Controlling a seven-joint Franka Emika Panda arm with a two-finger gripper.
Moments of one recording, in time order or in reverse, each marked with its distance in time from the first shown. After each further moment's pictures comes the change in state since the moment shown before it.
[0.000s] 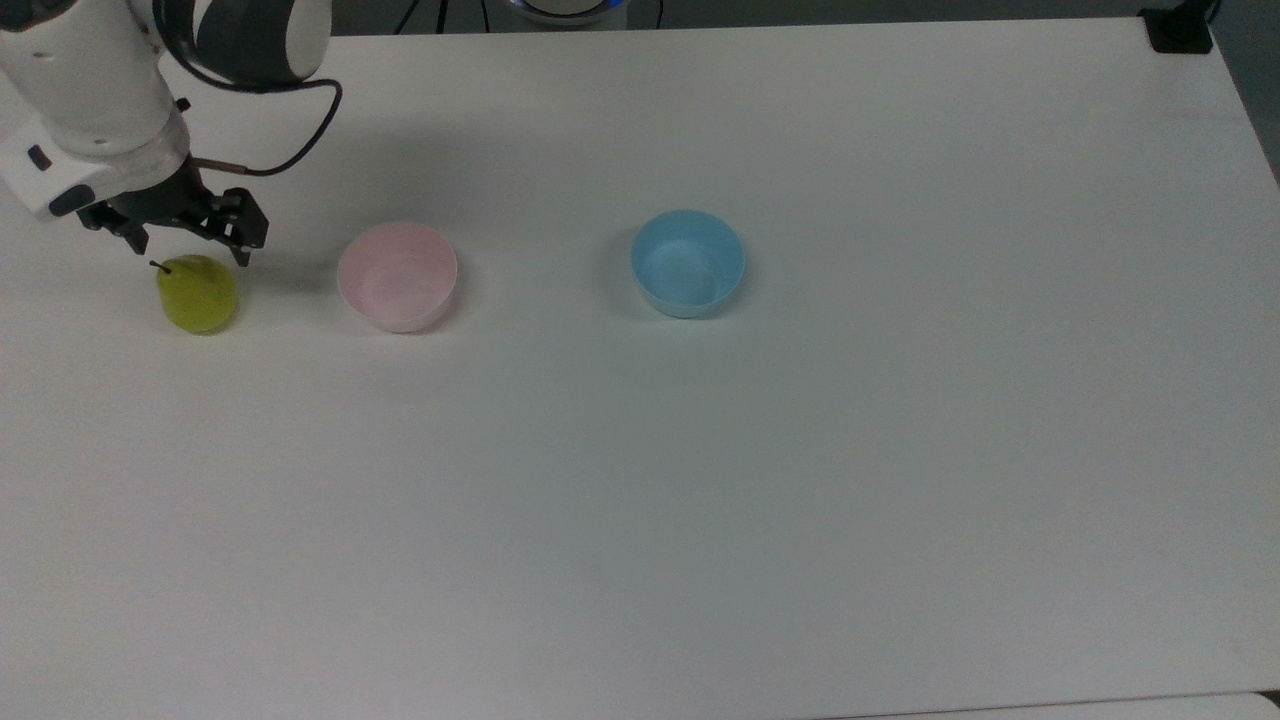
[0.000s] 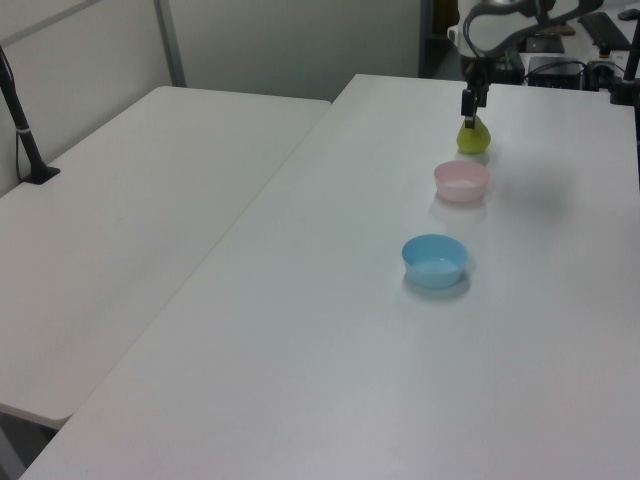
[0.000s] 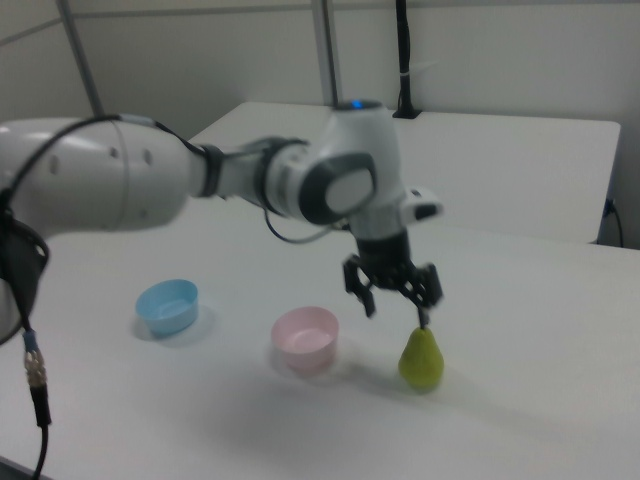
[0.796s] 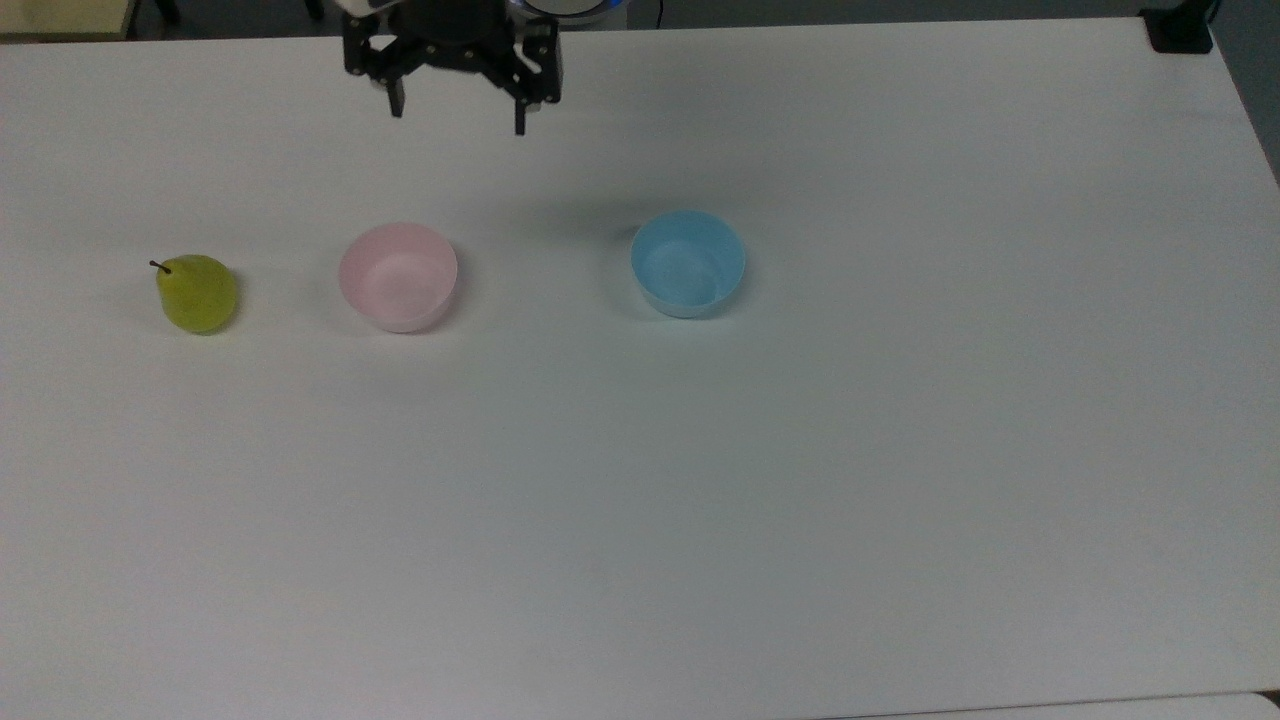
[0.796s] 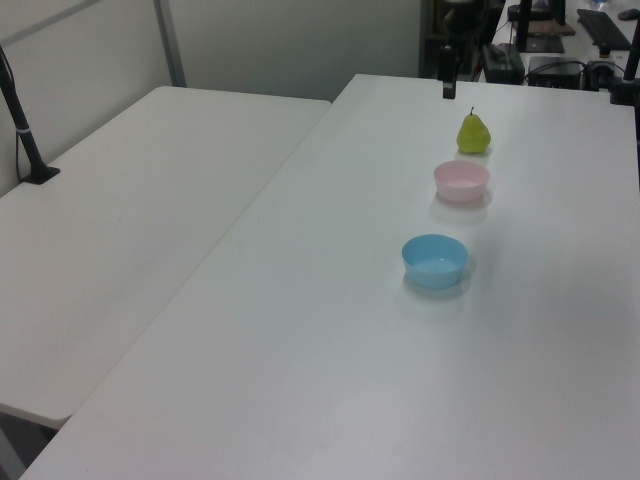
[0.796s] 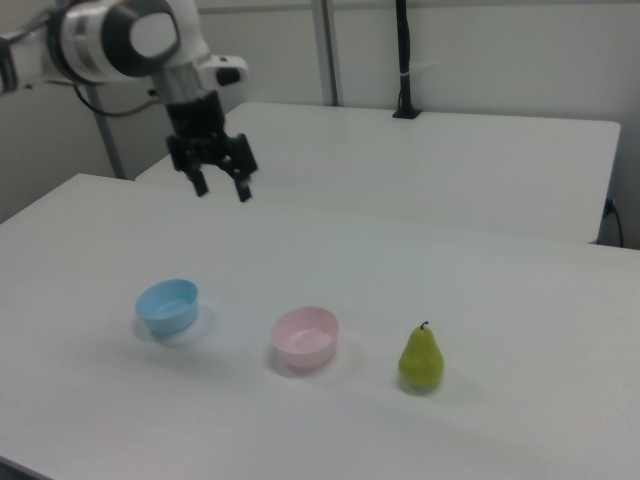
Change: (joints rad) arm 0.400 -0.321 0.011 0.003 0.039 -0.336 0.384
